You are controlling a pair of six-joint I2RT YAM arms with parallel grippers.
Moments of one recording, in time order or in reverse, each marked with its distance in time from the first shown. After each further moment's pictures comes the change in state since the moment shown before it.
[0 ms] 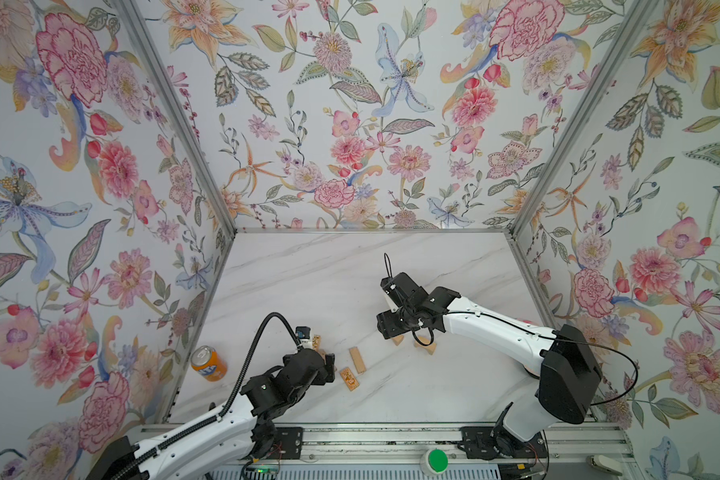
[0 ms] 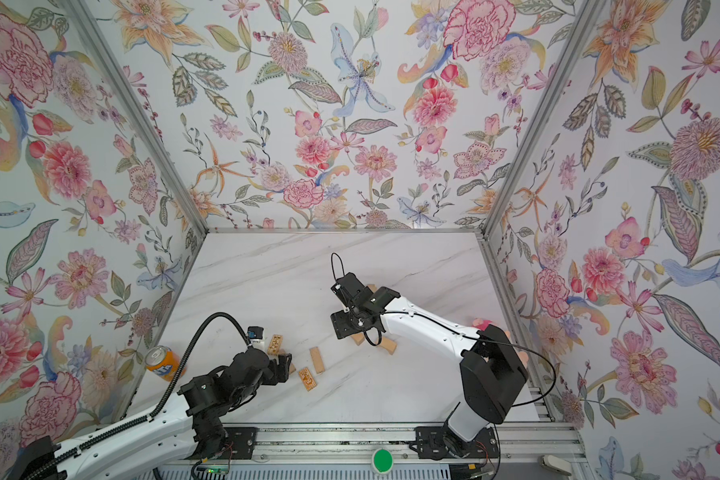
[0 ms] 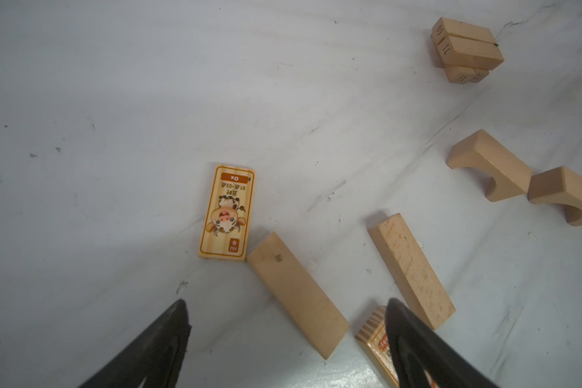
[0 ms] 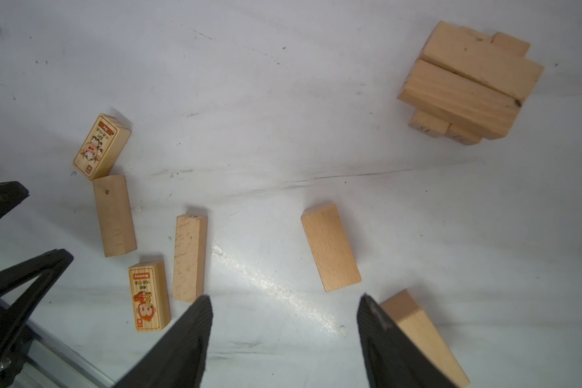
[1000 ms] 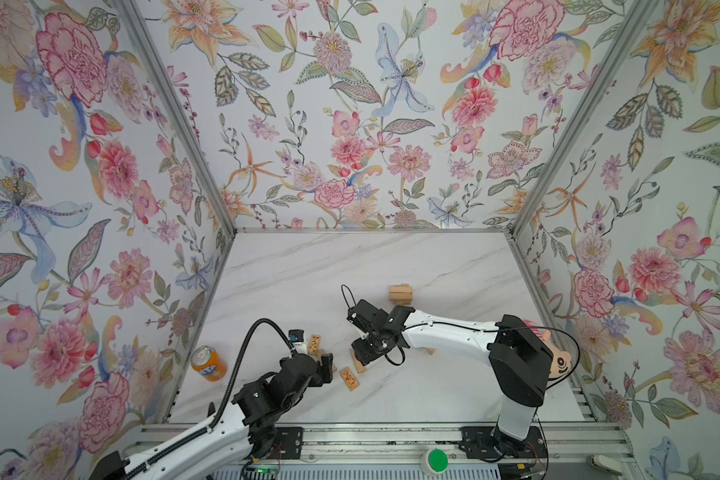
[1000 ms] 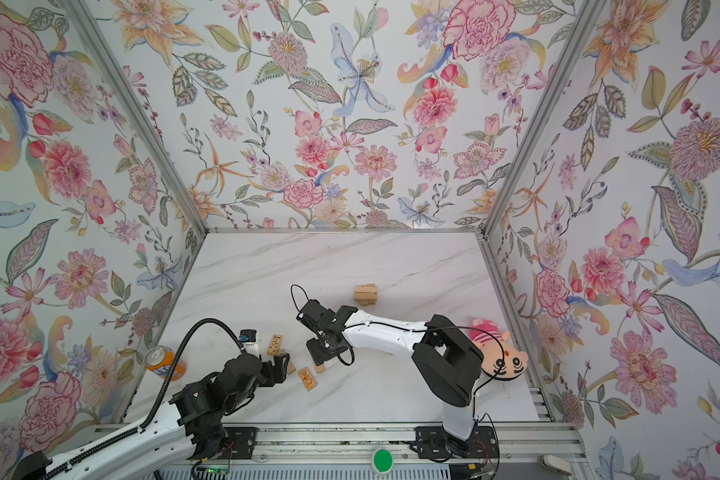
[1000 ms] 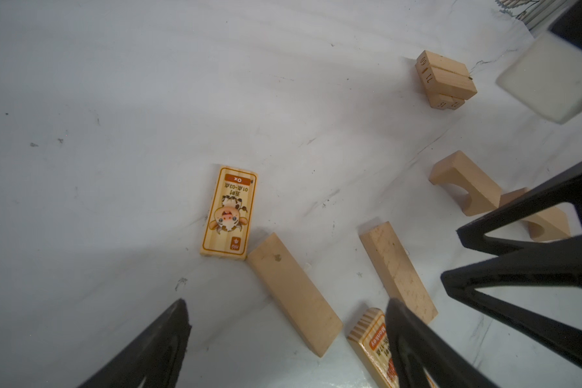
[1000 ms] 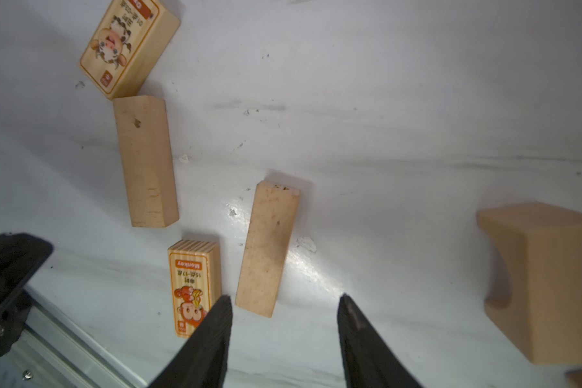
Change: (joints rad) left arm 0.000 -0.144 -0.063 -0.003 -0.003 -0.045; right arm 0.202 0.240 0.067 0.031 -0.058 0.065
